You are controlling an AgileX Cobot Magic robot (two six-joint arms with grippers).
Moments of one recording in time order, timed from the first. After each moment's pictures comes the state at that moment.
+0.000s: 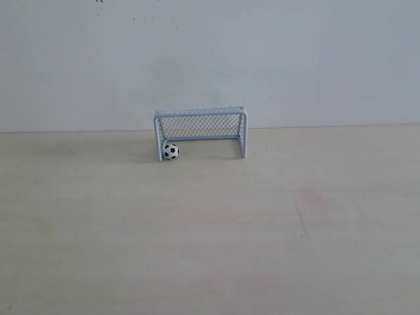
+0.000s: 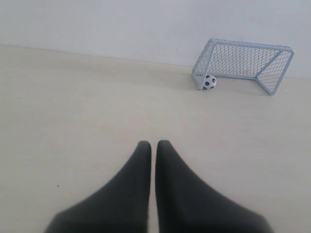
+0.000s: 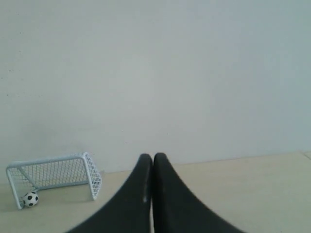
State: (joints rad) left arm 0.05 0.00 0.00 -0.02 0.31 -0.13; right arm -0.02 0.02 -0.14 0.69 0.11 -0.51
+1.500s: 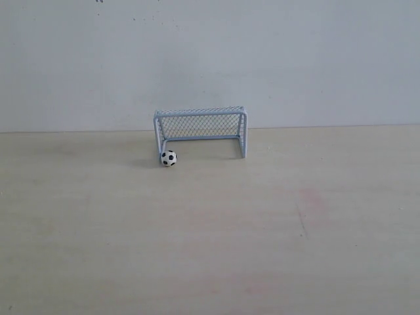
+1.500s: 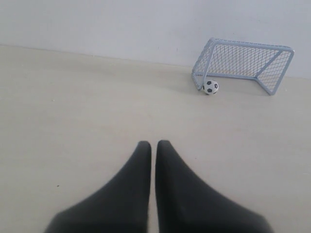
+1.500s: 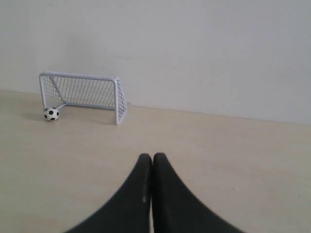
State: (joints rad) left arm 0.05 0.00 0.00 -0.02 0.31 -0.13; right arm 0.22 0.01 0.00 0.06 0.15 -0.06
